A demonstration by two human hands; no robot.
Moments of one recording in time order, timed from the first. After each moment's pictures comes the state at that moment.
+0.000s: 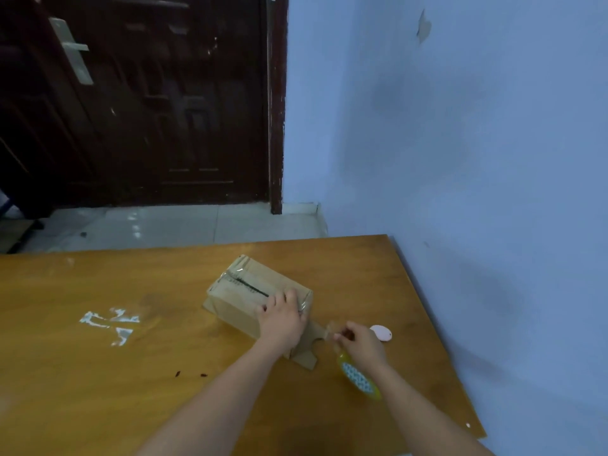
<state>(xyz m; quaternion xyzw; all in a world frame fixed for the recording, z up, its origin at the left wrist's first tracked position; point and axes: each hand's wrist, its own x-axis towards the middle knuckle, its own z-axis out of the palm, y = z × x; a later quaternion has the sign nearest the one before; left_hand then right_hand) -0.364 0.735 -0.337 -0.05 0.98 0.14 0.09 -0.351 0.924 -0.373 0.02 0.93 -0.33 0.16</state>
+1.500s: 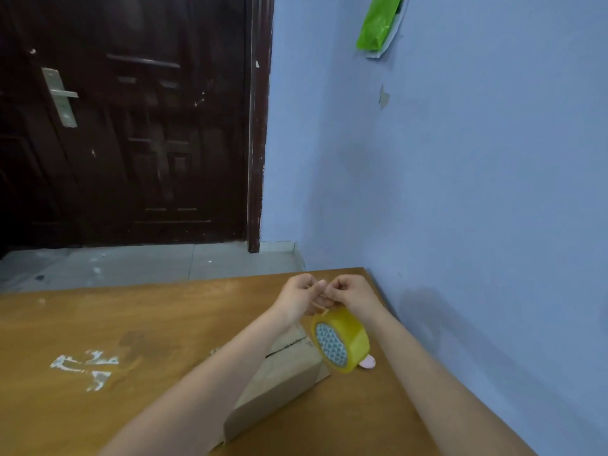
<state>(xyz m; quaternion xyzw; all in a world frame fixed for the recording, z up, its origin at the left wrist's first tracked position) -0.389 0.746 -0.228 0.01 0.71 0.69 0.12 -0.390 0.890 -0.207 -0.04 0.85 -0.53 0.05</state>
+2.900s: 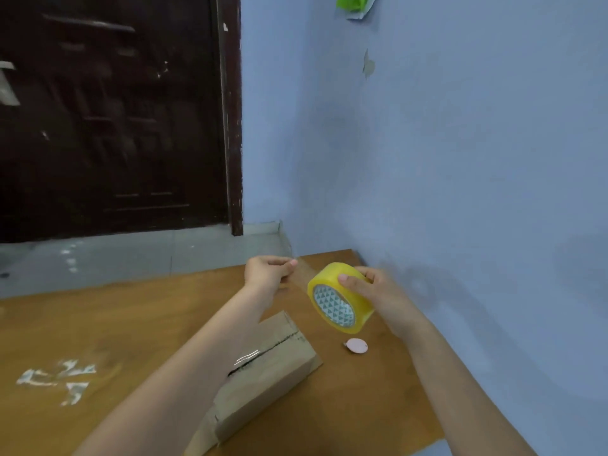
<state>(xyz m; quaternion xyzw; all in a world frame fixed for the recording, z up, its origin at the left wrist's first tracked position) -0.421 0.728 -0.209 -0.16 0.66 0.73 0.09 -0.355 0.918 -0.162 -0.02 0.79 -0.61 0.11</state>
